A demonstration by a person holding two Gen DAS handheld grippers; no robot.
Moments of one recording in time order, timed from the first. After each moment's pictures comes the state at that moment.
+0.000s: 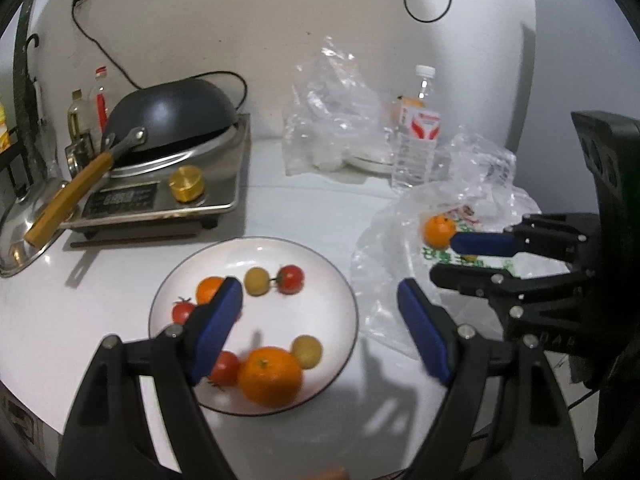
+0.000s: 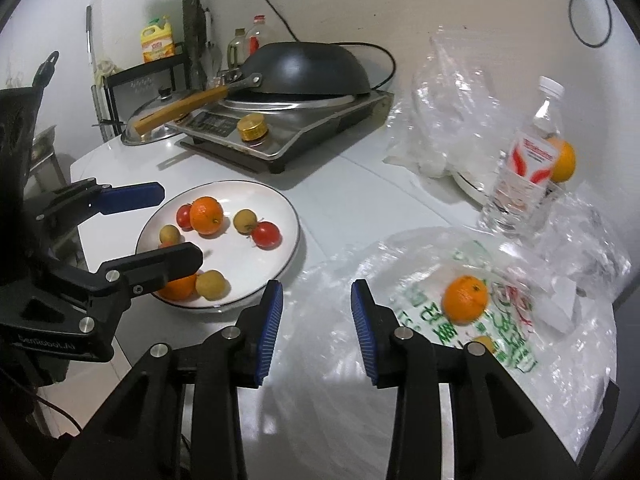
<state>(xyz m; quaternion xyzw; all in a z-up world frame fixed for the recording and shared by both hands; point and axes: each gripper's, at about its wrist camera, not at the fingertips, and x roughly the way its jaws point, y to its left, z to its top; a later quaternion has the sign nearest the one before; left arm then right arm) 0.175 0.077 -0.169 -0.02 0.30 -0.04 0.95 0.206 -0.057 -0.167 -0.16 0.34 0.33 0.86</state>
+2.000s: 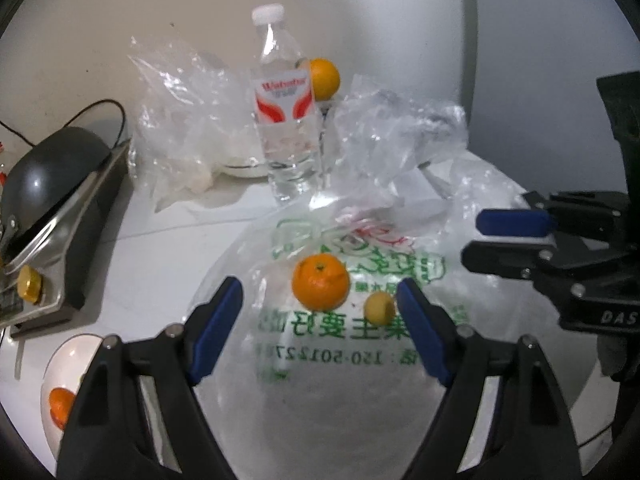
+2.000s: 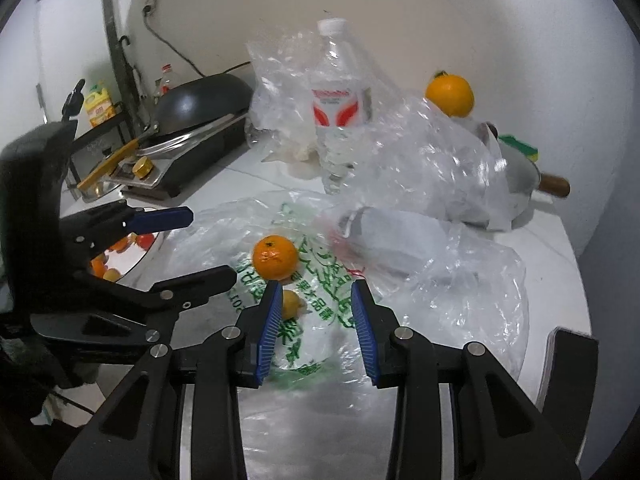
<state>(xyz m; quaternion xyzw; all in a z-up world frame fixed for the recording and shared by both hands) 0.294 -0.094 -0.185 0.08 0.34 -0.10 0.93 0.282 -0.237 -0.178 -0.05 0.36 0.29 0.88</state>
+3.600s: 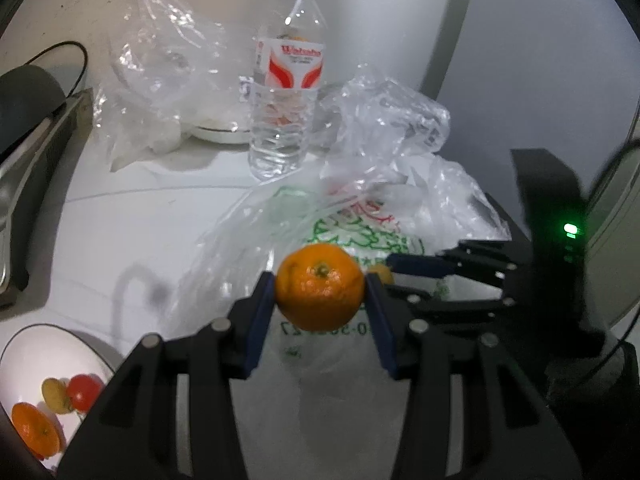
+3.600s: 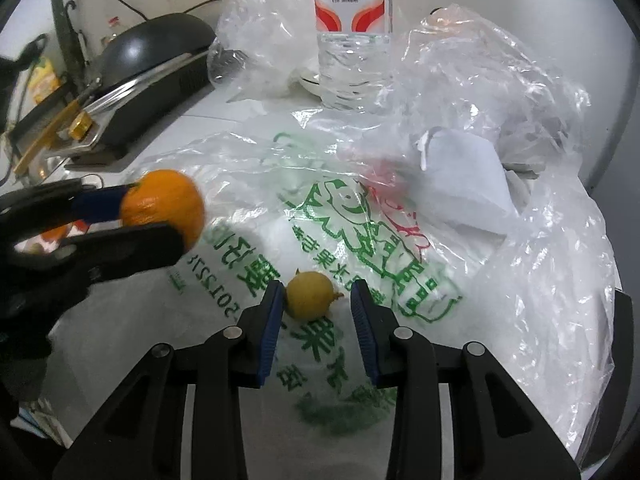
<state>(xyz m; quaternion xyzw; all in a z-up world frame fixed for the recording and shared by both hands) 0.317 -0.026 -0.205 -0.02 0.38 -0.23 0.90 0.301 -0.158 -0.235 -0.08 0.44 0.19 0.87</state>
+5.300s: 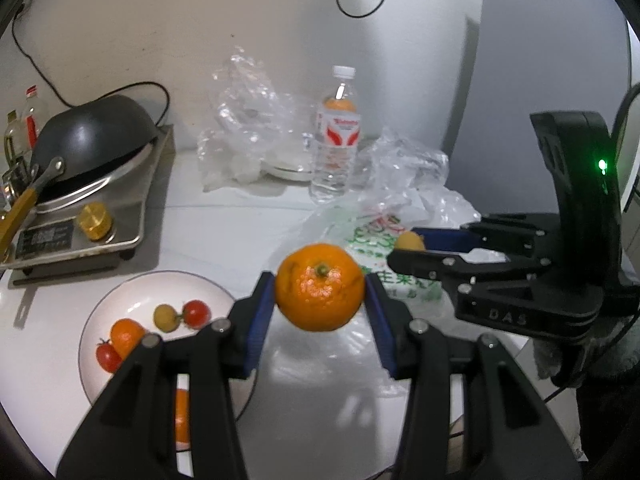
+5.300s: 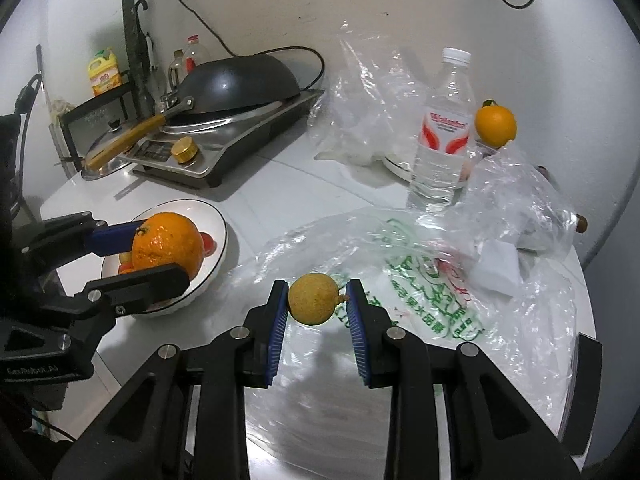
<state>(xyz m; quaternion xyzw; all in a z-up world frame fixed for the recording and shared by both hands) 0.199 0.037 -0.150 -0.02 0.30 -0.15 0.94 0.224 -0.101 -0.152 -0.12 0.36 0.27 0.89</state>
